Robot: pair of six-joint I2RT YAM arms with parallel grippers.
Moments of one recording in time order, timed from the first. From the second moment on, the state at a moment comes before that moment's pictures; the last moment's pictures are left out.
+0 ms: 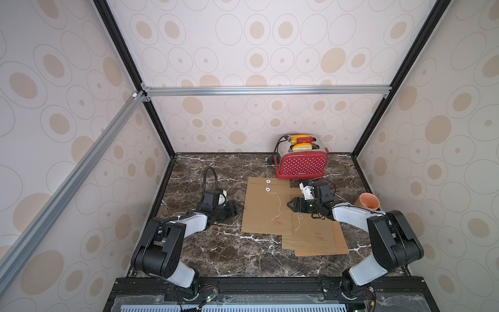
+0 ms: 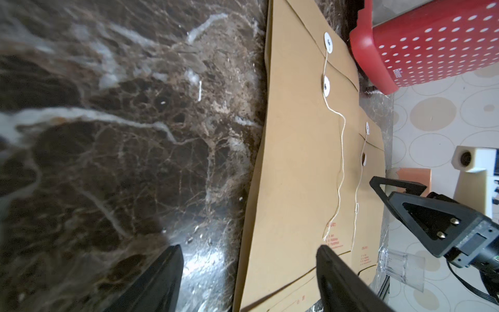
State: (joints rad) left arm -0.25 1.56 0.62 0.12 0.47 -0.68; right arm 0.38 1.59 0.76 -0.02 -0.39 0.34
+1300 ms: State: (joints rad) left arm -0.32 1.73 0.69 0.33 0.50 -0.69; right arm 0.36 1.72 0.75 0.11 -0.50 0.37
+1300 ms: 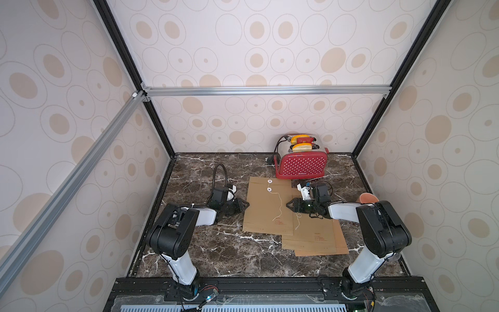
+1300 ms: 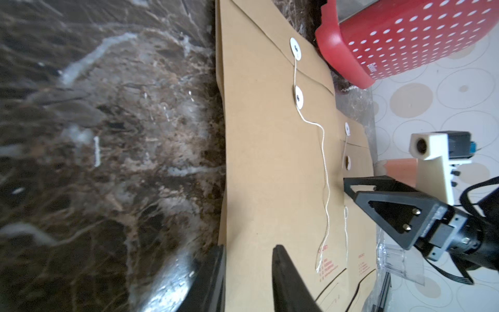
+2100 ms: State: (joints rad) left arm -0.33 1.72 0.61 0.49 0.54 -0.72; right arm 0.36 1.65 0.72 0.07 -0.49 0.37
